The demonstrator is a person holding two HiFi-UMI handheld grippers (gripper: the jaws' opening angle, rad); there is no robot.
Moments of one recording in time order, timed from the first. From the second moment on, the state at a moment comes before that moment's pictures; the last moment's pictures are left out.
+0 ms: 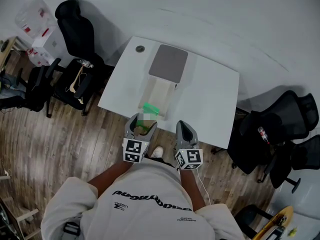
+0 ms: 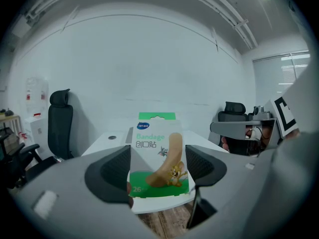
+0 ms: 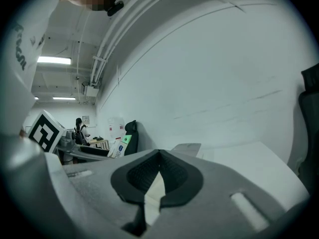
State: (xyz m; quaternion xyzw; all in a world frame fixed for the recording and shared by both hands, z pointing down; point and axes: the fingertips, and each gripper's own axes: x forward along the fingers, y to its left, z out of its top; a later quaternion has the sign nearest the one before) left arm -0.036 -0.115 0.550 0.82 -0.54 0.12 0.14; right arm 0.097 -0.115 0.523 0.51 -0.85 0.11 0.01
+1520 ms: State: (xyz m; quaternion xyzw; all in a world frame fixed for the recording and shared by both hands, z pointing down) left arm -0.033 -0.207 0.603 0.81 -0.52 0.16 0.22; right arm 0.090 -0.179 0.549 0.55 -0.83 0.14 0.03
